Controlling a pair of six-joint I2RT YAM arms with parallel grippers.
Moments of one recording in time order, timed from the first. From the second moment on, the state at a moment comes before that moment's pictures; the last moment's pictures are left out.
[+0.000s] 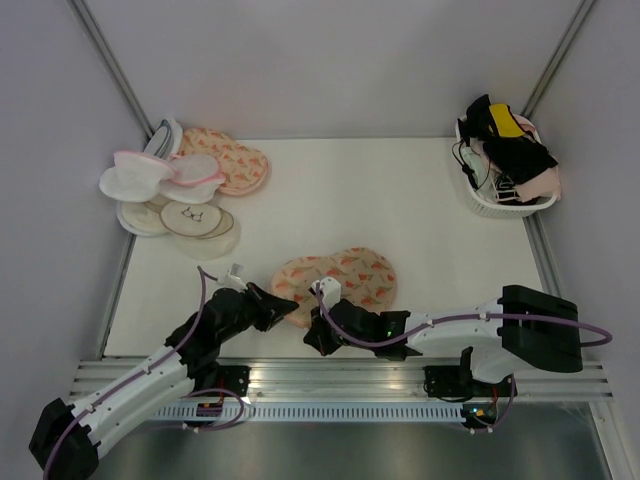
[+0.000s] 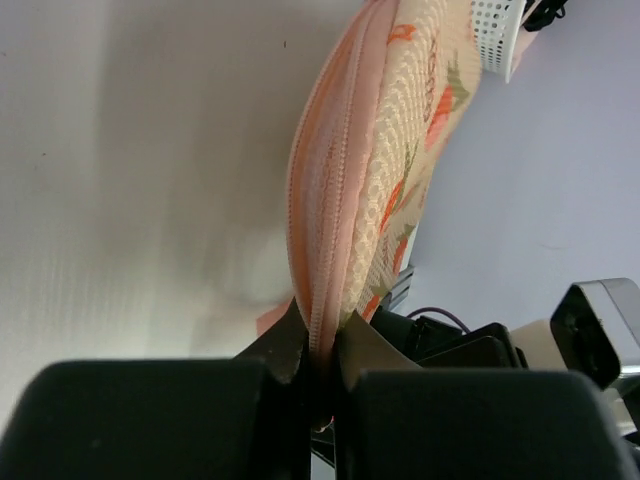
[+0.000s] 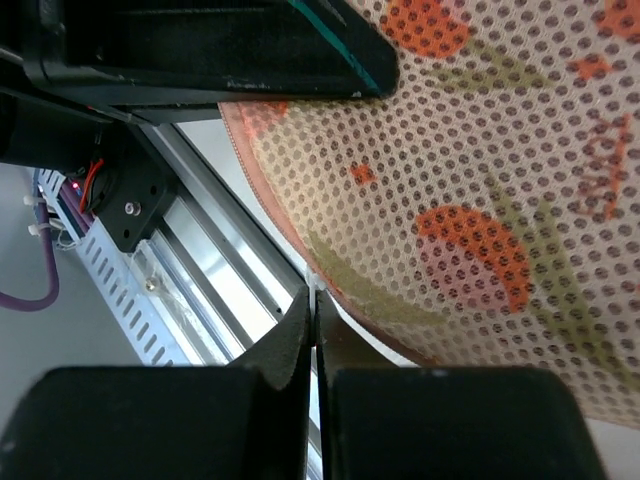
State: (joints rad) left arm -0.72 0.51 0.10 -0.04 0.06 -1.41; right arm 1.34 1.45 0.60 0.27 0.14 0.72
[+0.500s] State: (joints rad) left arm -0.72 0.58 0.17 -0.08 0.03 -1.29; right arm 1.34 1.40 0.75 -0.34 0.55 0.90
